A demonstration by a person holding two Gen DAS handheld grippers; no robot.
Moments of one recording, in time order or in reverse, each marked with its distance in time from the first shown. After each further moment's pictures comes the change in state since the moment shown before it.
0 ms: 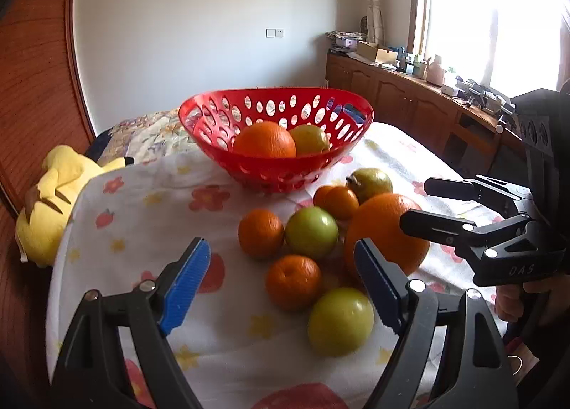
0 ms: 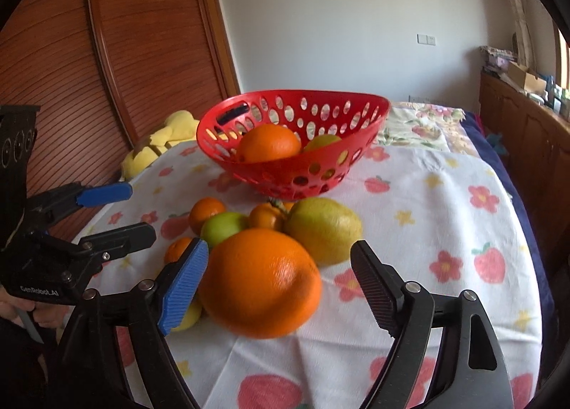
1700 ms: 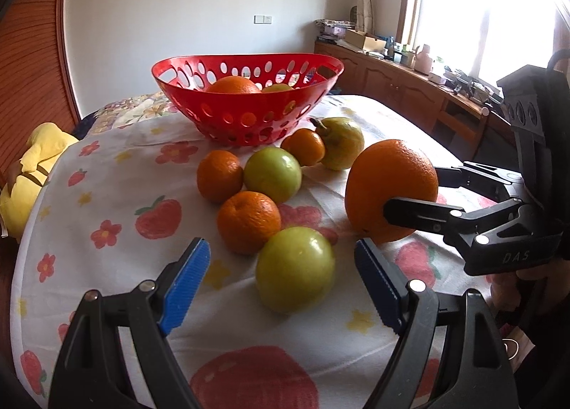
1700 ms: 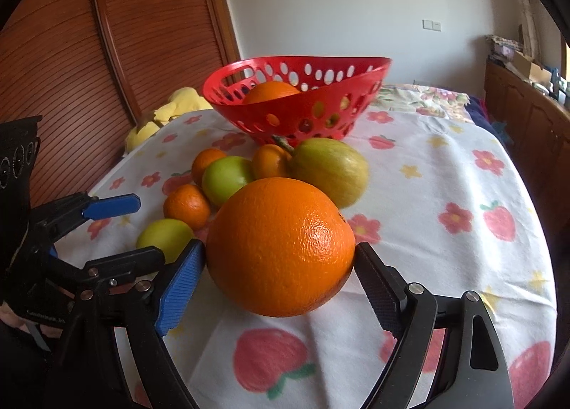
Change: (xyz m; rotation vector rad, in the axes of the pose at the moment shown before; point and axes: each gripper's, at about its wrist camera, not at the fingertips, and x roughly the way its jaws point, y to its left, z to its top) left arm 0.009 -0.026 -0.044 -0.004 0.046 -0.066; right arm 0.001 -0.001 -0.039 -0.012 0.062 0.003
